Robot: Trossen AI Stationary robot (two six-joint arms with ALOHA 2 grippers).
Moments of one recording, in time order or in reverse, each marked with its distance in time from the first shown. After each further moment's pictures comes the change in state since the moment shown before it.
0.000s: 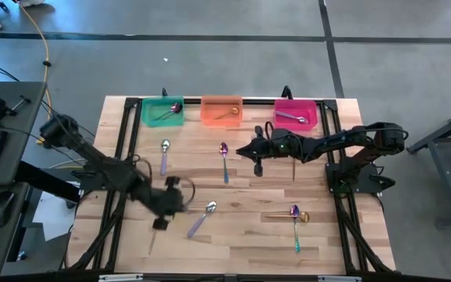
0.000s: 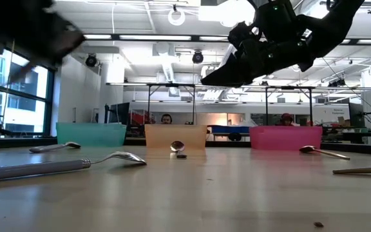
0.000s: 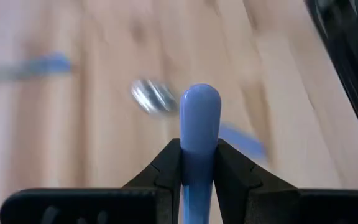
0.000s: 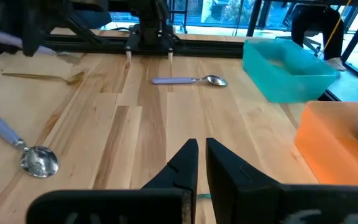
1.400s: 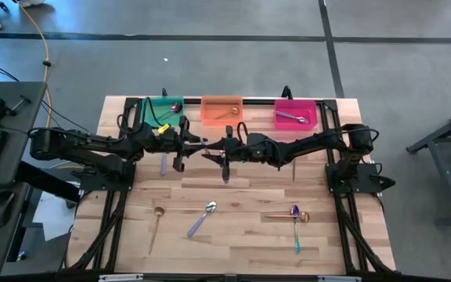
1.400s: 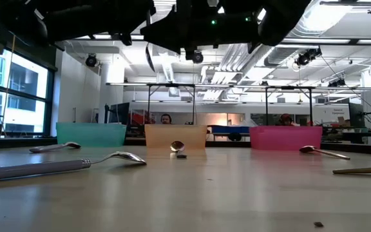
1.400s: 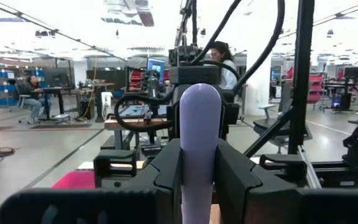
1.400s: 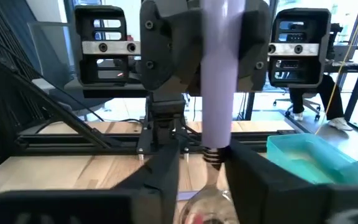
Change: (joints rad) left arm 0.751 -0.048 -0.327 1.377 0.473 0.298; right arm 0.146 0.314 0.433 0.172 0.119 0.075
